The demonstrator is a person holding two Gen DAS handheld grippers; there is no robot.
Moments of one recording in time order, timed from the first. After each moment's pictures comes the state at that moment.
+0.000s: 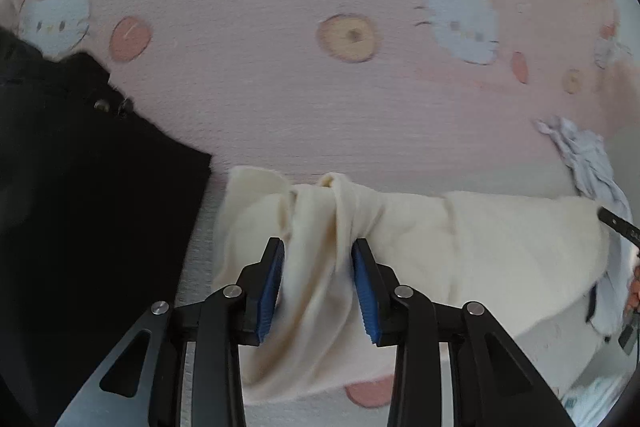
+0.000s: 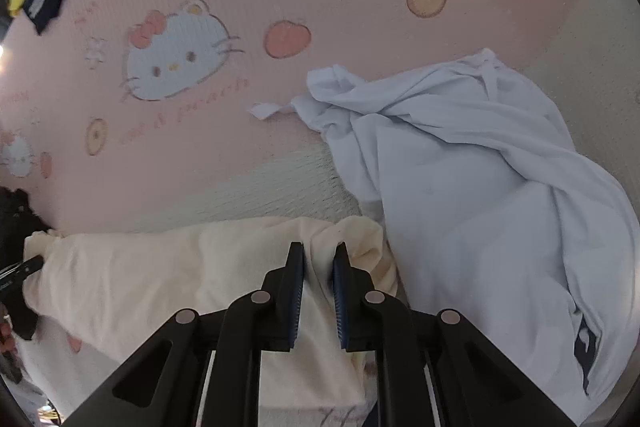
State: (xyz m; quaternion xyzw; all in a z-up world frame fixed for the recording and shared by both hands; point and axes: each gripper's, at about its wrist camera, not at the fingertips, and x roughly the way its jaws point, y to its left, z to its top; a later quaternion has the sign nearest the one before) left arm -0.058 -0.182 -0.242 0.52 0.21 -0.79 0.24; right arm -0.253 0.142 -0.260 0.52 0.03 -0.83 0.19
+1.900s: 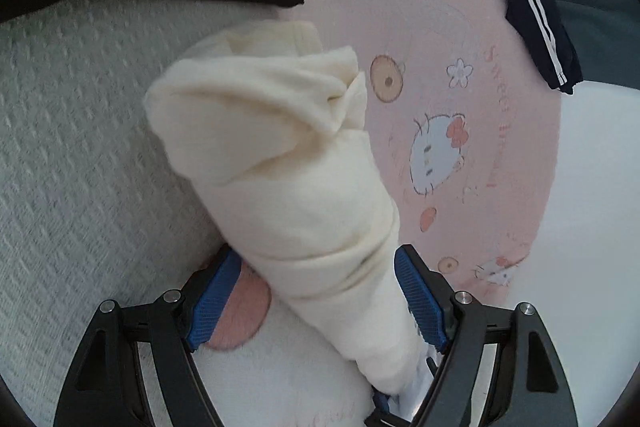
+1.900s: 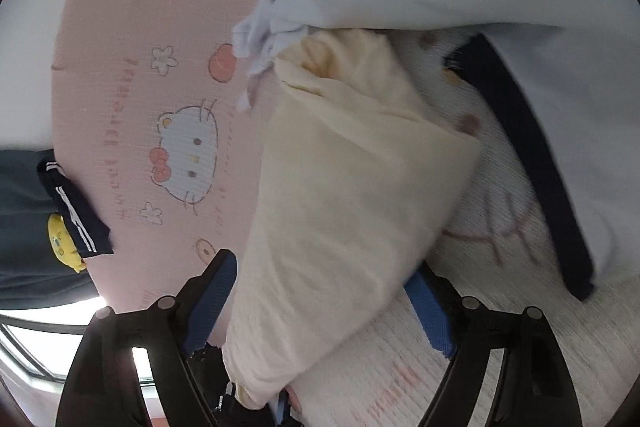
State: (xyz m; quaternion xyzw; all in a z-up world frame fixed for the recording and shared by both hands) left arm 0.053 -0.146 -0.306 0.21 0.63 -0.73 0.19; right arm -0.184 0.194 -0.306 0.54 -0.48 -0.68 0.15
